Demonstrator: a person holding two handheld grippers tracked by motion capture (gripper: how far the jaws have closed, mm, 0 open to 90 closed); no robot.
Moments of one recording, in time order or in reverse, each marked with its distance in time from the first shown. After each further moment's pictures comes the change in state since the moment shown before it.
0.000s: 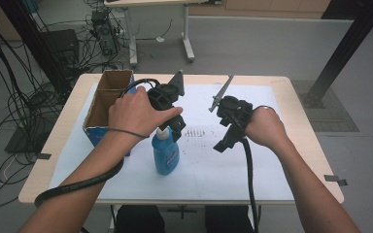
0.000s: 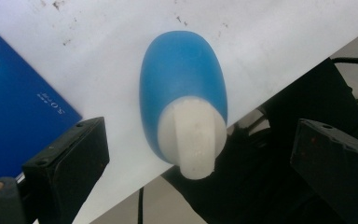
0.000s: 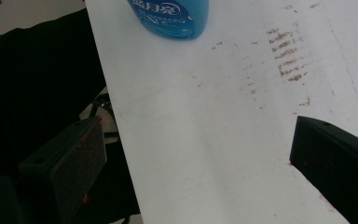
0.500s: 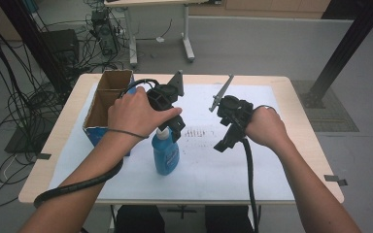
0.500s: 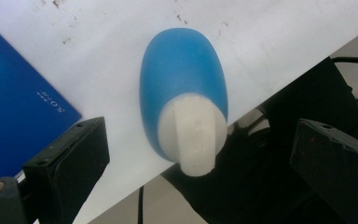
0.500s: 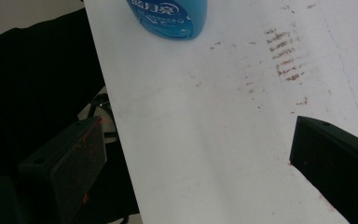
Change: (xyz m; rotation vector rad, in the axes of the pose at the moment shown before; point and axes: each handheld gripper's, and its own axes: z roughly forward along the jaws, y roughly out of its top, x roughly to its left) left arm 0.000 -0.001 -0.001 0.000 0.002 0.000; right arm 0.002 0.000 -0.001 -0.002 -0.011 -0.007
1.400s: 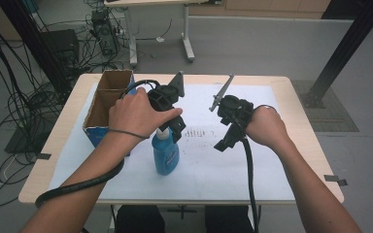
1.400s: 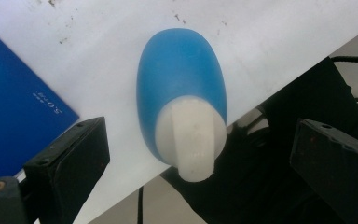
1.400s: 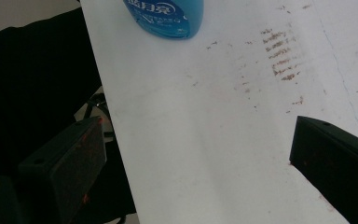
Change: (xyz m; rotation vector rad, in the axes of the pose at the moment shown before) left arm 0.002 0.002 0.004 0.009 -0.011 0.001; right arm 0.002 0.000 -0.001 0.005 -0.010 0.007
